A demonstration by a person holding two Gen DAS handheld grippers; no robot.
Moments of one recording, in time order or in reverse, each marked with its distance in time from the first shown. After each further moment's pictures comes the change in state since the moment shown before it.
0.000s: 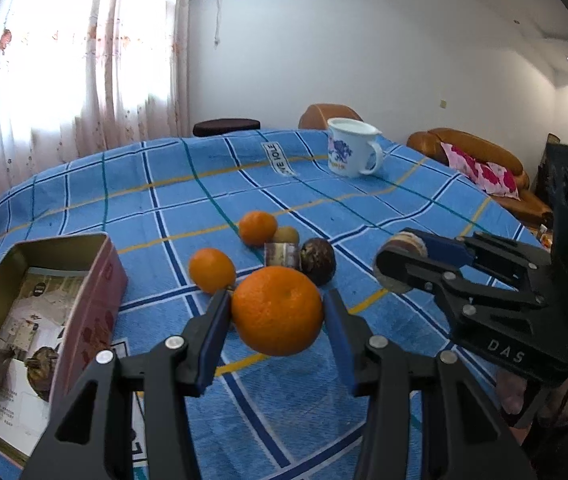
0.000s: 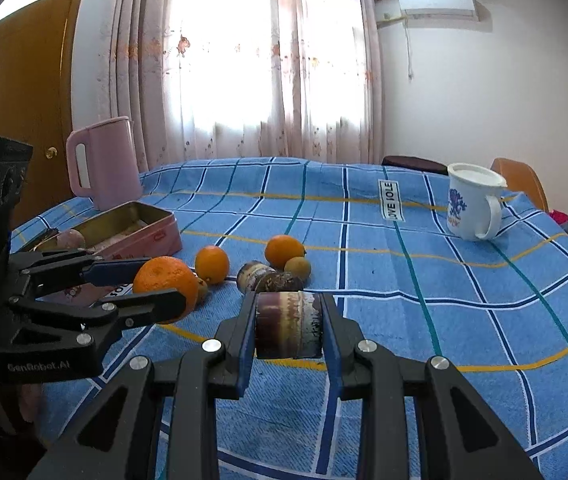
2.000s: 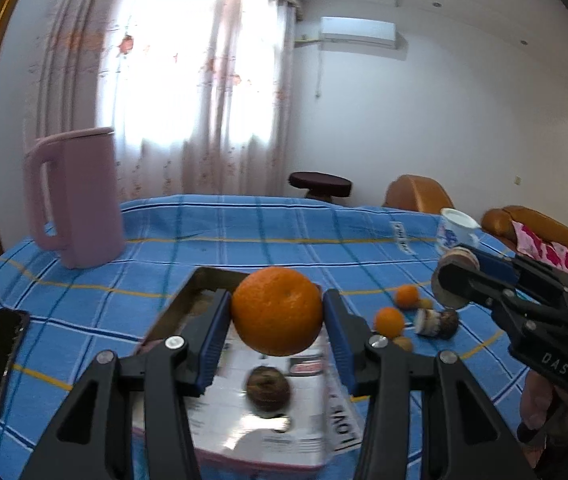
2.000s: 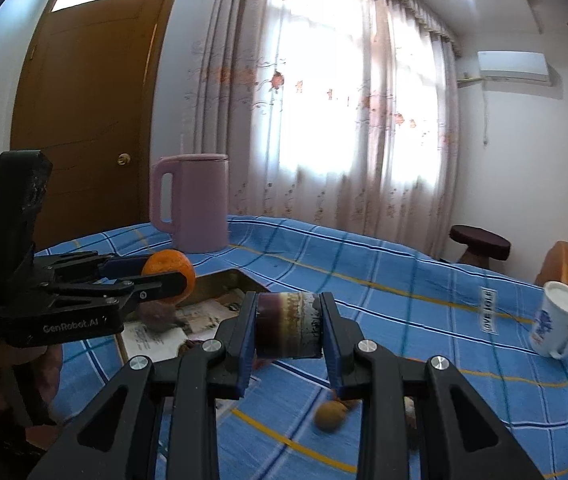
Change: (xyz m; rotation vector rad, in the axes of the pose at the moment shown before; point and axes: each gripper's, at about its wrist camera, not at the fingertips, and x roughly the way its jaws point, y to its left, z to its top) left arm -0.098 0.130 -0.005 -0.211 -0.206 0.277; right arm 0.022 0.112 0.071 -0.189 -0.141 0.230
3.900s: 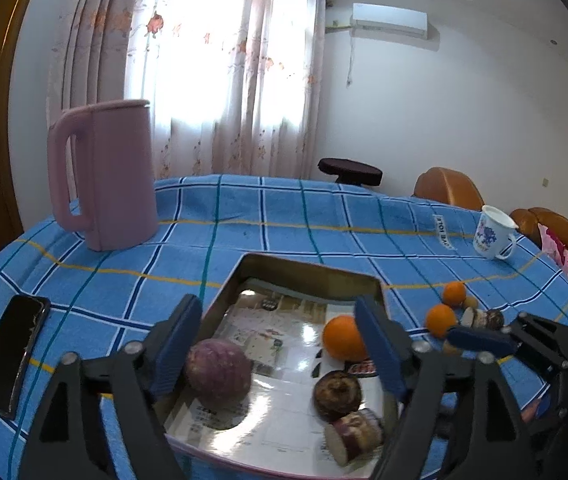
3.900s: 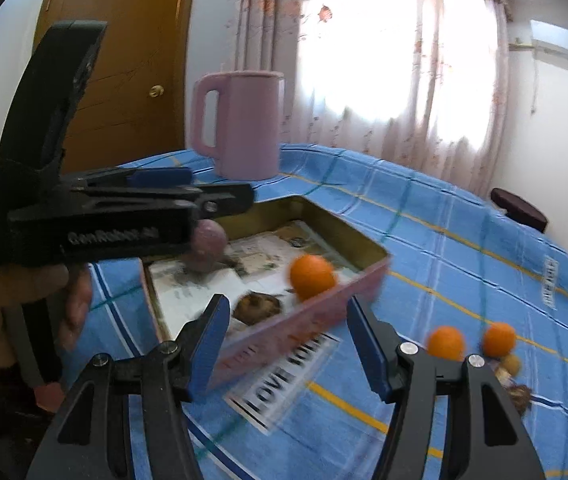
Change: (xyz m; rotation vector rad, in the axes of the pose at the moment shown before) left arm 0.023 0.025 0.000 -0.025 0.055 0.079; right arm 0.036 0.037 -0.027 -0.051 0.219 0.061
